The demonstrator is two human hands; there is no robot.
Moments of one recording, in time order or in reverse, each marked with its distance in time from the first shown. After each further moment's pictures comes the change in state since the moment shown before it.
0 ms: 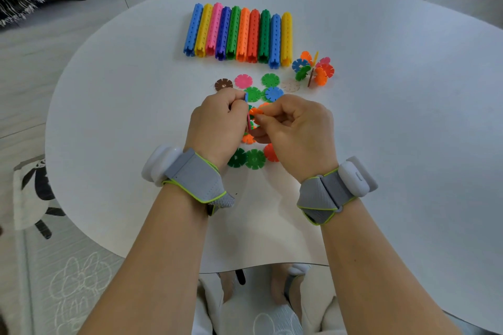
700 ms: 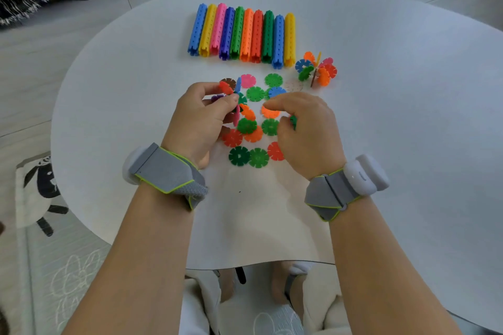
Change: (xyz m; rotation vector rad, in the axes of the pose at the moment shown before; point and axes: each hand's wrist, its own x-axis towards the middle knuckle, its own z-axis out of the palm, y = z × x) left_hand 0.007 -0.011 -0.020 -0.481 -0.002 -0.221; right_hand 0.006 0.008 -0.008 -0.511 -0.063 -0.138
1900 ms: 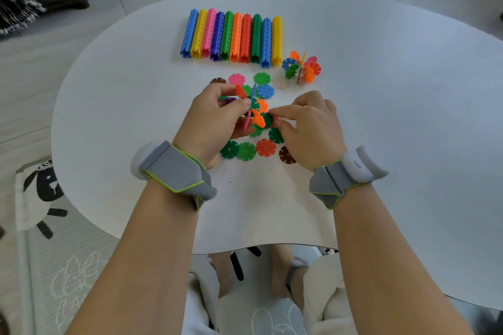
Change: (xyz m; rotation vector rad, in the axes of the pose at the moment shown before) left_hand -0.021 0.005 0.018 0.040 -0.159 -0.001; right_hand -0.006 0.020 -0.019 -0.277 -0.164 0.084
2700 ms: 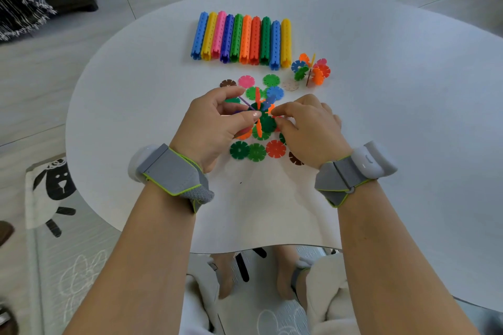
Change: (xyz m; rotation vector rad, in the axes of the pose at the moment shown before) left_hand -0.005 -0.004 -0.016 0.012 -0.018 0.074; right_hand 0.006 -0.016 -0.001 -0.010 -0.123 0.035
